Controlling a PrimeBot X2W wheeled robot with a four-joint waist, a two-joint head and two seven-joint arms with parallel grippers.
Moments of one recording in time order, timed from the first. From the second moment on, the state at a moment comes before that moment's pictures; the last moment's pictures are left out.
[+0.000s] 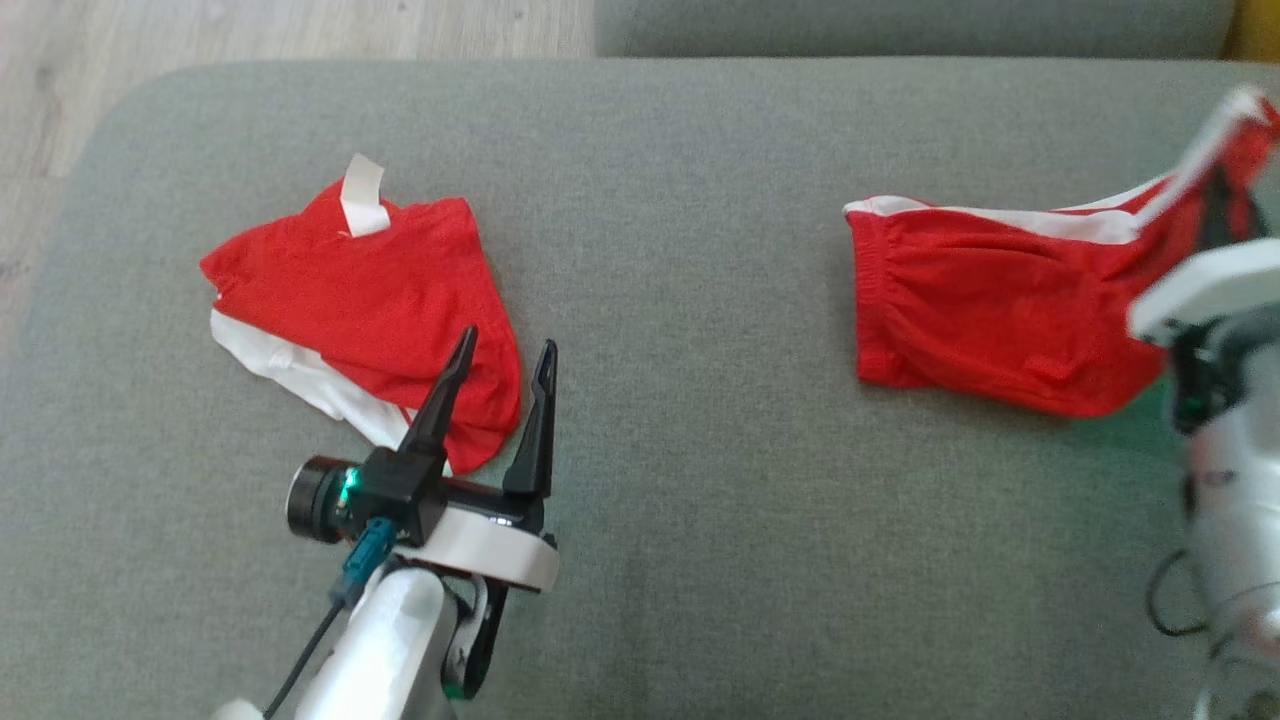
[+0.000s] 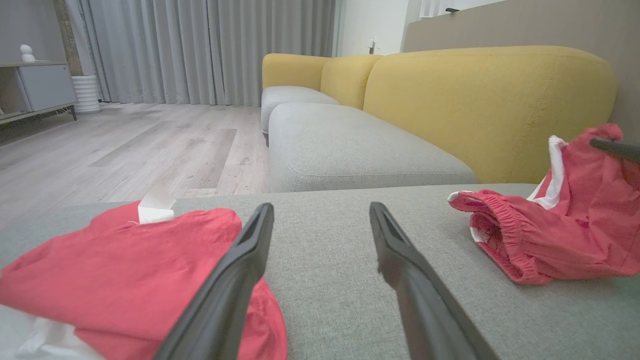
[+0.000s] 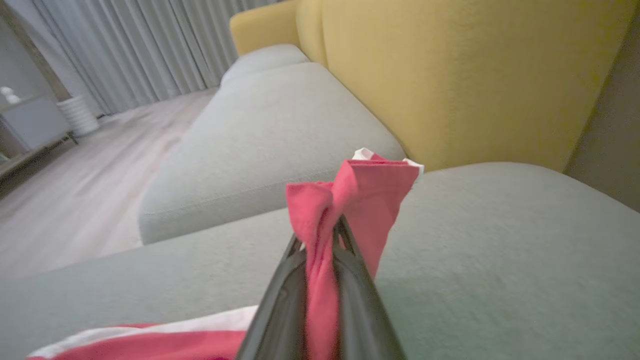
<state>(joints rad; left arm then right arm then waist) -0.29 0.07 -0.42 0.35 -0.26 0.03 -0.25 -0.76 -0.21 -0.31 1.04 0.07 0.13 -0.18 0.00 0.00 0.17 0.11</state>
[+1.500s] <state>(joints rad) -0.24 0.09 -0.42 0.33 -0.29 0.05 -0.25 -0.62 -0.15 0.38 0.88 0.37 0.13 -0.25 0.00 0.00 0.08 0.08</state>
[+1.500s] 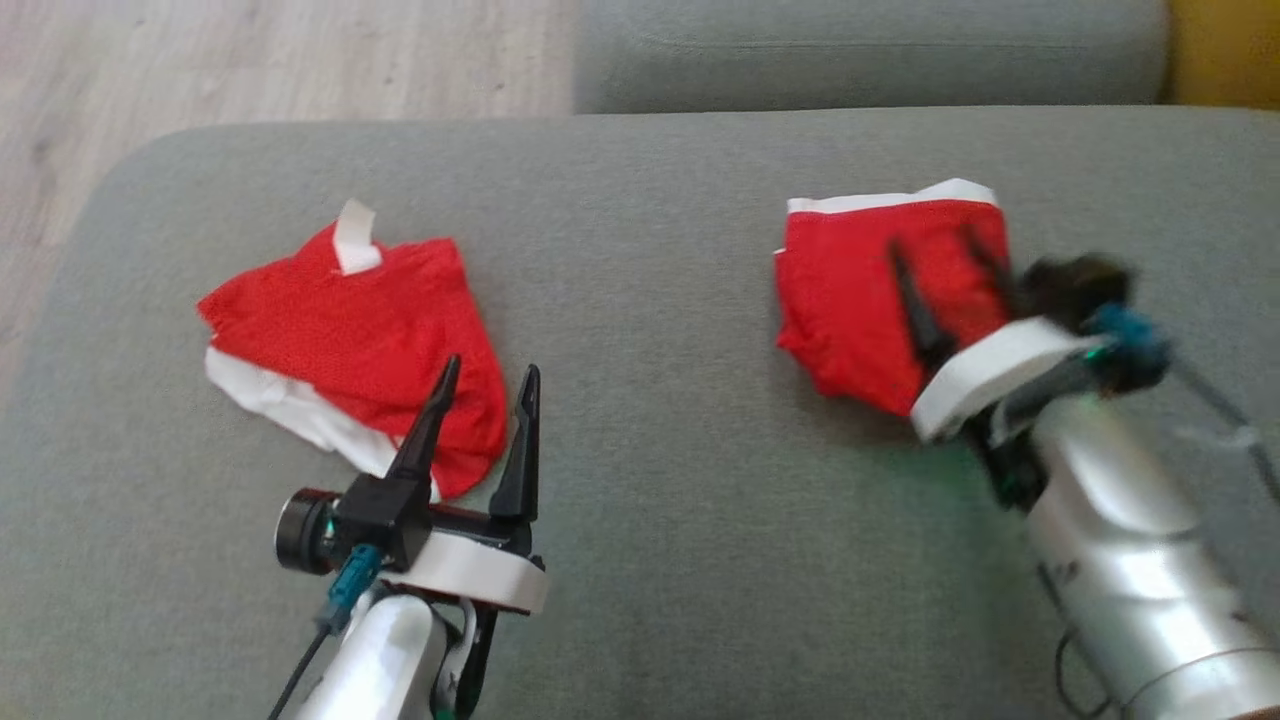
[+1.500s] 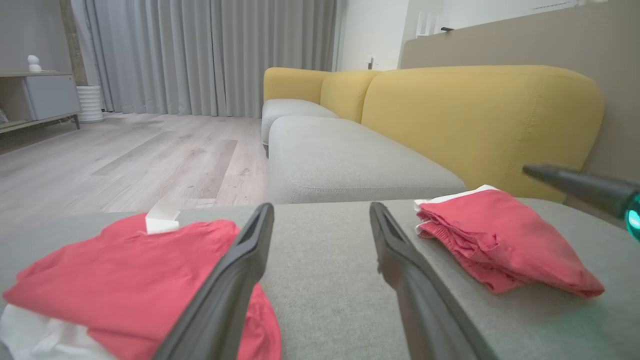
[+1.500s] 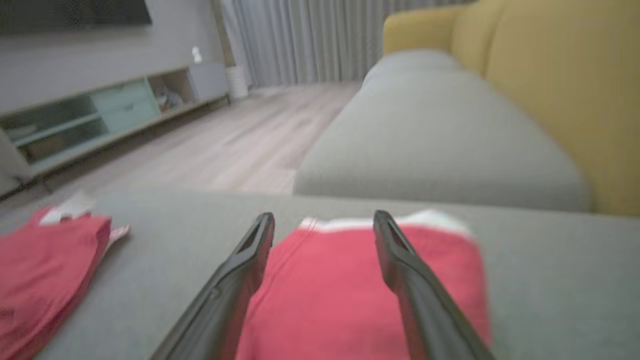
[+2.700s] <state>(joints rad) -0.29 0.06 -0.39 0.29 -0.25 0.01 -0.25 -0.48 -0.05 -0.08 0.50 0.02 0.13 -0.19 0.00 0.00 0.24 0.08</state>
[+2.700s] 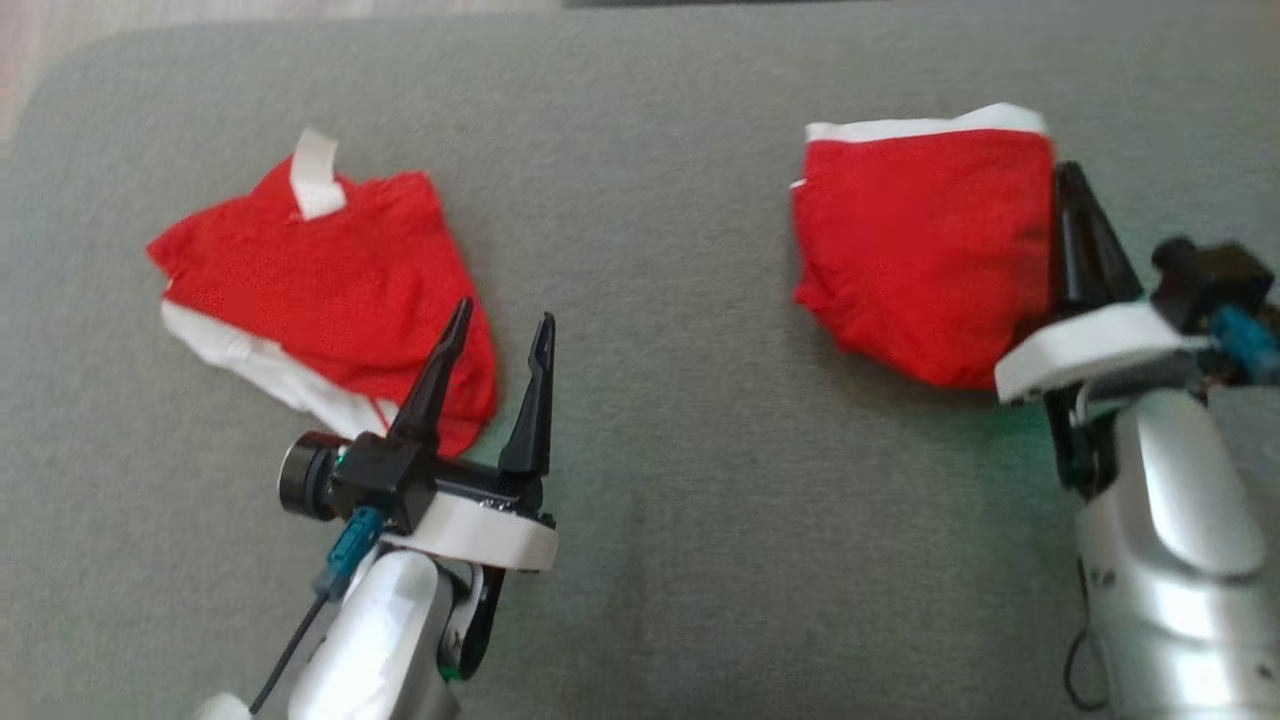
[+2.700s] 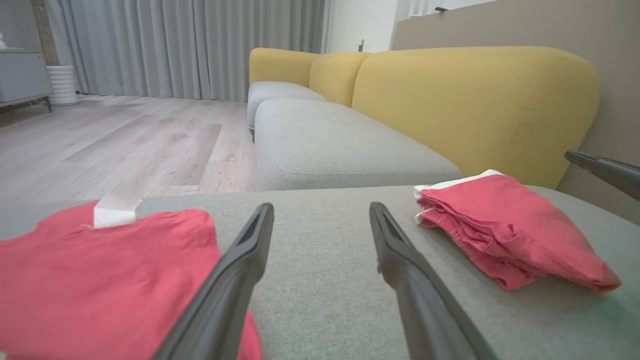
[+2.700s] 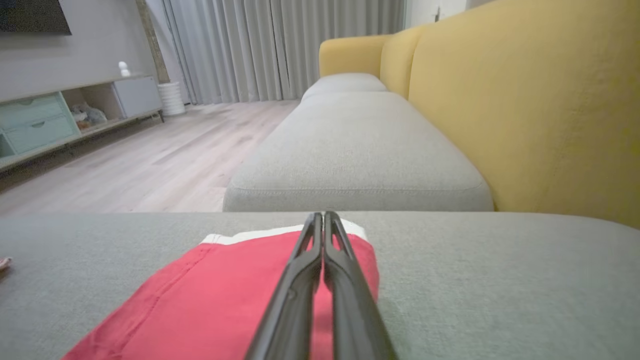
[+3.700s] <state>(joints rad) -0.33 0.05 -0.42 0.28 -0.24 0.00 -0.25 -0.80 -0.07 0.11 1.06 -0.02 0.13 -0.25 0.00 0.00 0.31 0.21</state>
